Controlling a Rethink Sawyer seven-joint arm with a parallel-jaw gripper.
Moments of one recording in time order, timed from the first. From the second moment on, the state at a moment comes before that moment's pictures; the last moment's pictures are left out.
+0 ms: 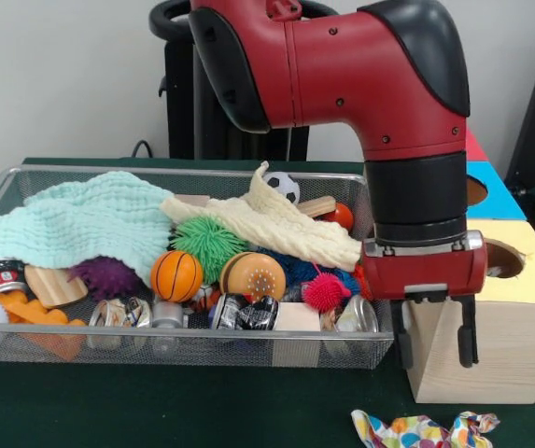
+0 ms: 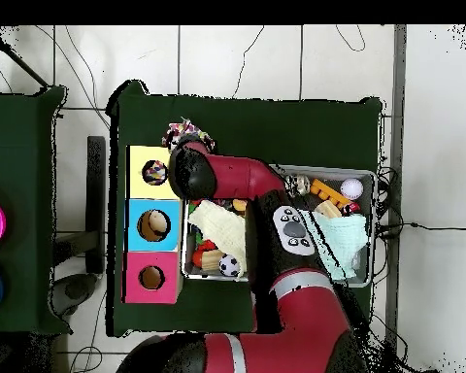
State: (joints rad) arm -0.23 -0.42 0.23 1.40 -0.07 0.18 1.85
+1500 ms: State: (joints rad) arm -0.34 -0.50 0.10 1.65 0.21 -0.12 2.14
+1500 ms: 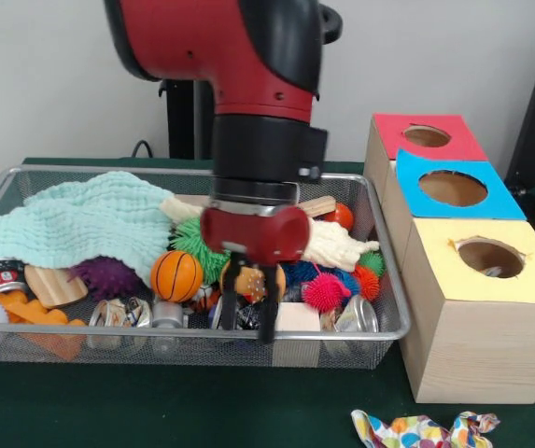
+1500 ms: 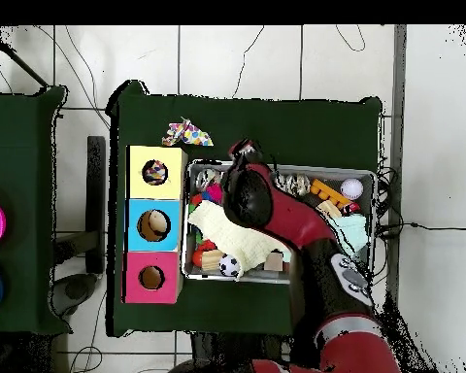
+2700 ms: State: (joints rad) arm -0.33 -0.41 0.05 1.64 0.30 -0.20 2.14
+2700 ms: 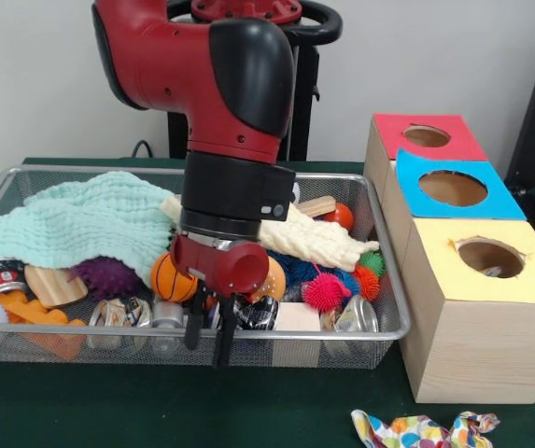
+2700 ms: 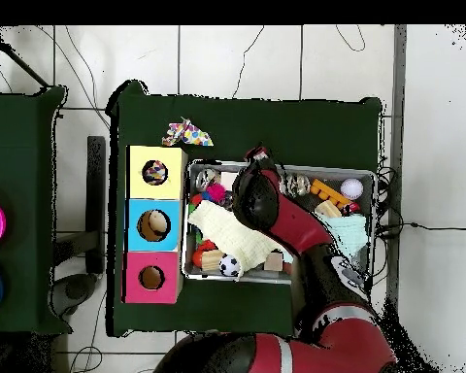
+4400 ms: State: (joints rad) arm -0.24 -0.37 0.04 1.60 0.44 -0.20 2.14
